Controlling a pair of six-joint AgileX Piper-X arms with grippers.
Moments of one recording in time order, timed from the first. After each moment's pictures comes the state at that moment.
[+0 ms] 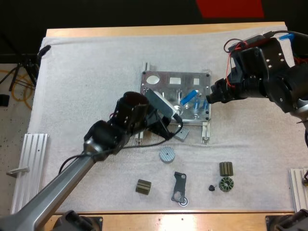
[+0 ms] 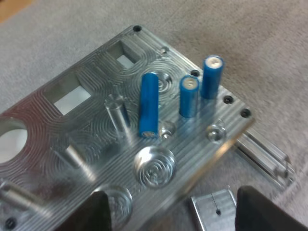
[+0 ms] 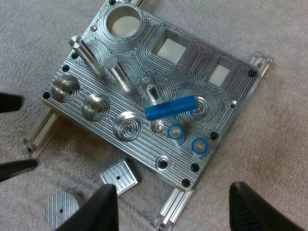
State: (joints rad) left arm -0.60 1.26 -0.93 0.48 0.14 -1.64; right arm 0.50 1.41 -1.63 1.26 -0.06 -1.84
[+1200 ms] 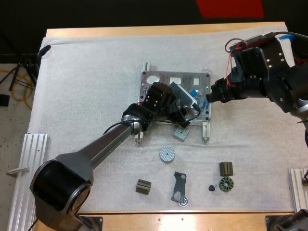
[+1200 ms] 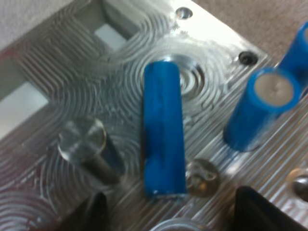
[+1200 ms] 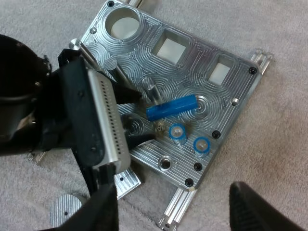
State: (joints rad) left arm -0.59 1.75 -1.05 0.21 0.14 -1.61; right arm 0.50 1.41 -1.63 1.26 -0.06 -1.81
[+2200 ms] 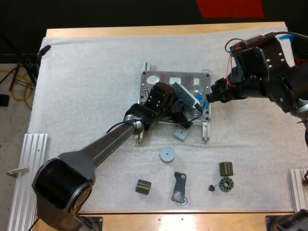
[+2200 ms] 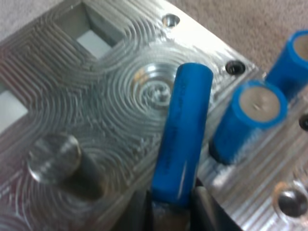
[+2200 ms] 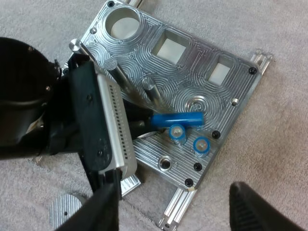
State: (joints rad) left arm -0.60 1.76 -1.06 0.21 0.16 -1.62; right arm 0.50 1.41 -1.63 1.26 -0.06 -1.81
